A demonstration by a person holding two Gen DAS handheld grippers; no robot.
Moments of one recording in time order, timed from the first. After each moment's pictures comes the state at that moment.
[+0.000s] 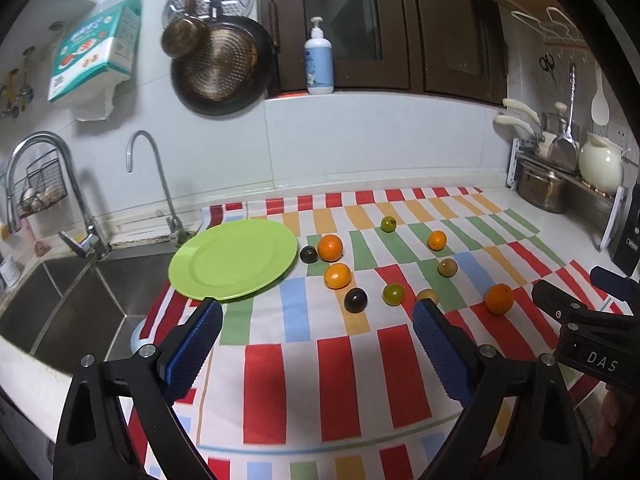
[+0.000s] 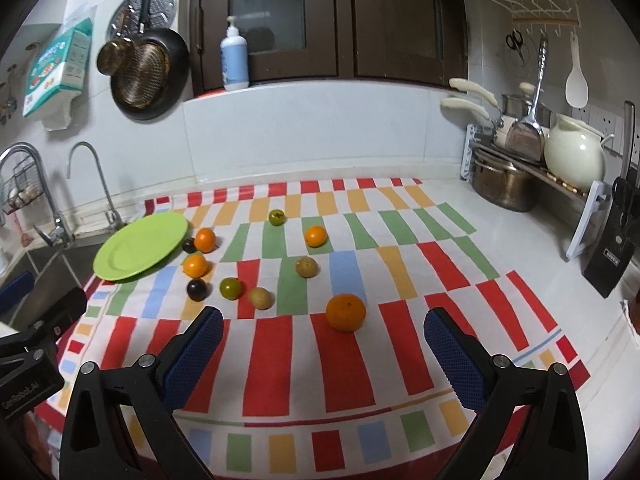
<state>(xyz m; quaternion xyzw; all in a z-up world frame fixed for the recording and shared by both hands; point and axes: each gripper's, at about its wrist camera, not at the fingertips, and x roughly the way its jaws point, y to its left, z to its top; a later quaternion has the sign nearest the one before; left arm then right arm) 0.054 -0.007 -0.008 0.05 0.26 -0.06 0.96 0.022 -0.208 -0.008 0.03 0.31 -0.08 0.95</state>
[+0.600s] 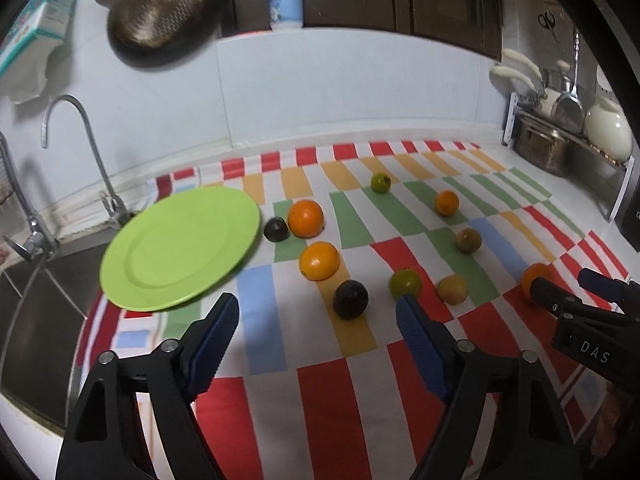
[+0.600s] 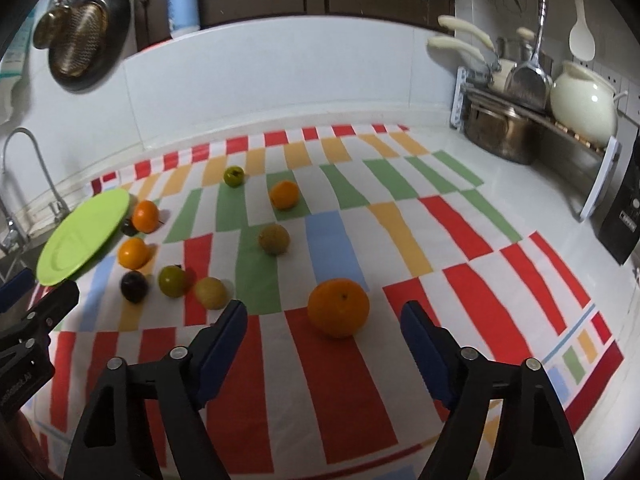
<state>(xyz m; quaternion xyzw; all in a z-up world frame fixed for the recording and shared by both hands) 0.142 -0.020 -0.073 0.06 0.33 -0.11 0.93 0.095 -0.219 -0.071 0.06 0.38 -0.13 0.91</state>
